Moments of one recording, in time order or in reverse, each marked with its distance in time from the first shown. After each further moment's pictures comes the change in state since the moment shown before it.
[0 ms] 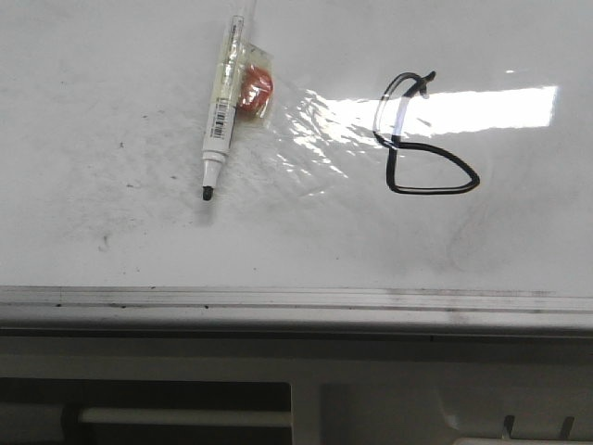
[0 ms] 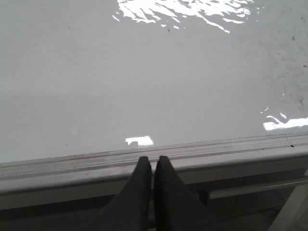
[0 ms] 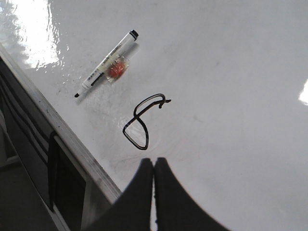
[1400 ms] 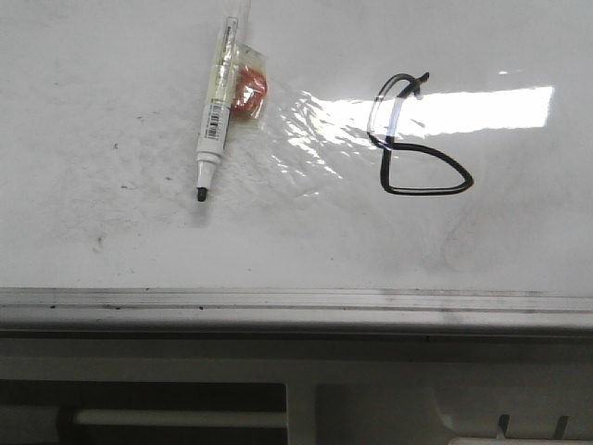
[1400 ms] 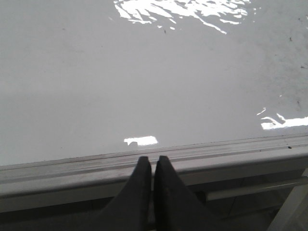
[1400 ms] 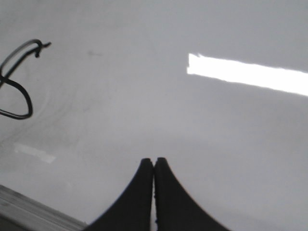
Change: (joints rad) left arm 0.000 0.000 0.000 0.000 0.000 0.000; right arm -0.839 0.061 0.486 0.303 -0.736 -0.148
